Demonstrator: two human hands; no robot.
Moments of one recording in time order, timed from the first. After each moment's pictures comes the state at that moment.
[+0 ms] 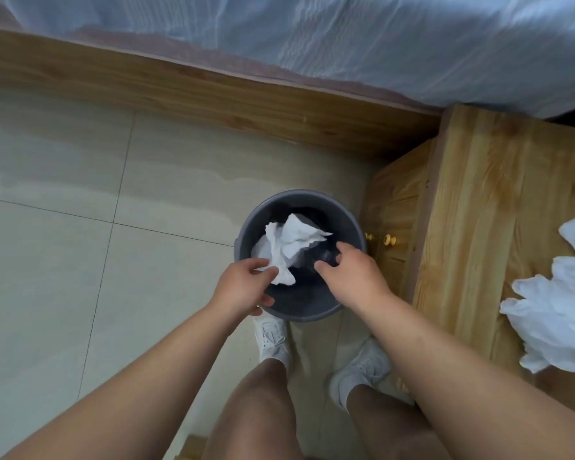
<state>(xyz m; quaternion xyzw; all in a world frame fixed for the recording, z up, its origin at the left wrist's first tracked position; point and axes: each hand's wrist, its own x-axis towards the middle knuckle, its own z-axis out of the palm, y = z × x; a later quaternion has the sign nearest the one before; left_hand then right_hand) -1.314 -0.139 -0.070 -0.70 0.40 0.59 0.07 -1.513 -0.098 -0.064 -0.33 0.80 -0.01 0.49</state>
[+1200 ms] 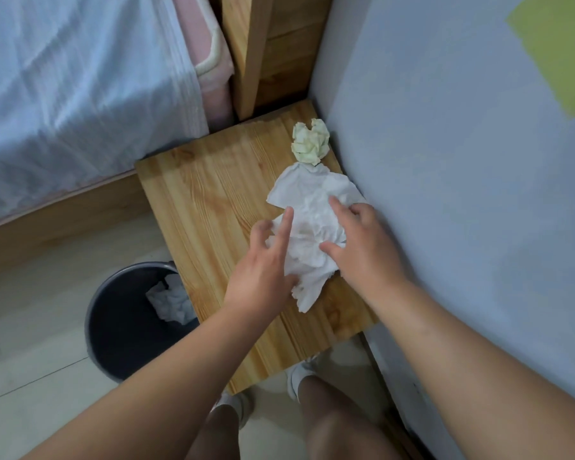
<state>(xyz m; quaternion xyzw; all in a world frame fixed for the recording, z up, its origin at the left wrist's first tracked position) -1.651 -0.036 0.014 -0.27 0.90 0.31 0.13 -1.796 0.084 0.041 -0.28 0.92 -0.10 0.25</state>
